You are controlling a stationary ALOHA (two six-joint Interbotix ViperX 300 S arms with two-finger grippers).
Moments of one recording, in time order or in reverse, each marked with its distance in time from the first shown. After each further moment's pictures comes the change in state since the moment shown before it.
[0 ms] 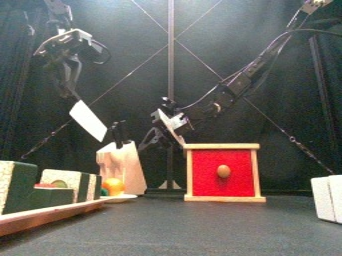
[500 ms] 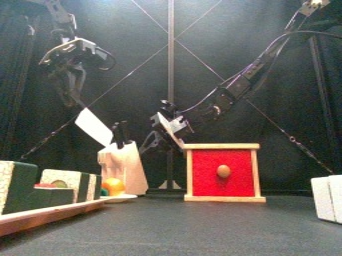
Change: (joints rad) left arm 0.012 0.038 0.025 0.002 -0.072 0.043; right arm 0.002 0.017 0.000 -0.002 0.000 0.000
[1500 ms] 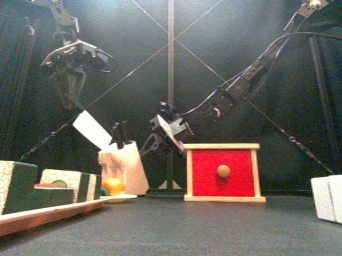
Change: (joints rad) left arm 0.017 0.020 -0.012 -0.006 0.023 0.044; right arm 0.003 0.009 0.000 -0.012 0.000 -0.003
